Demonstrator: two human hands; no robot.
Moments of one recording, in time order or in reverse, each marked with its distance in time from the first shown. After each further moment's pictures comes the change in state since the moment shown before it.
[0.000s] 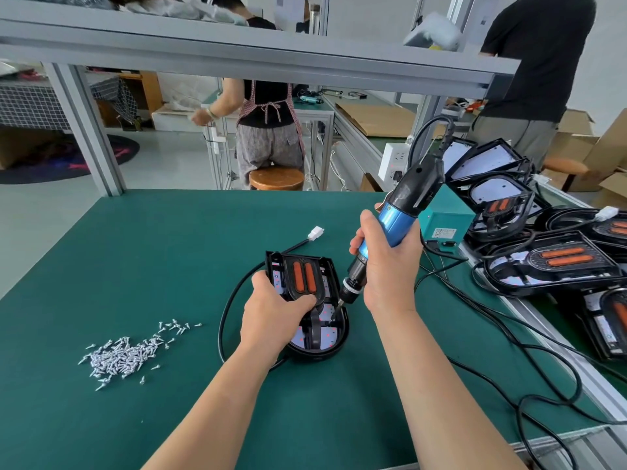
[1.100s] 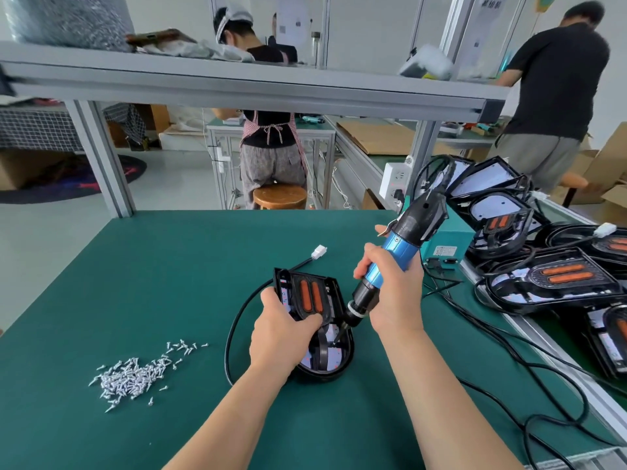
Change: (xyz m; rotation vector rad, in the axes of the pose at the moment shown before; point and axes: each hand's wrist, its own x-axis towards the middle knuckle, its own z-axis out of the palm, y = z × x) left_hand -0.008 0.012 0.004 0.090 0.004 0.011; right_hand 0.002 0.001 -0.013 0.070 -0.033 0.115
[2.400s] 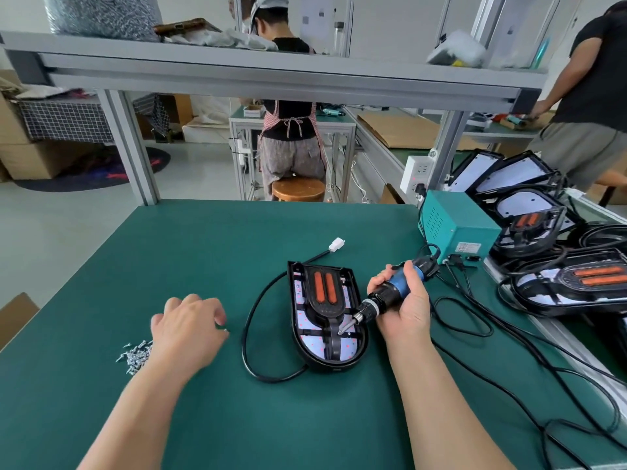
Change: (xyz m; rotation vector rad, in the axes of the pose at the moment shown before) left_hand 0.018 -0.053 -0.120 0.839 0.052 0.008; right_hand 0.018 0.062 -0.031 0.741 0.244 0.562
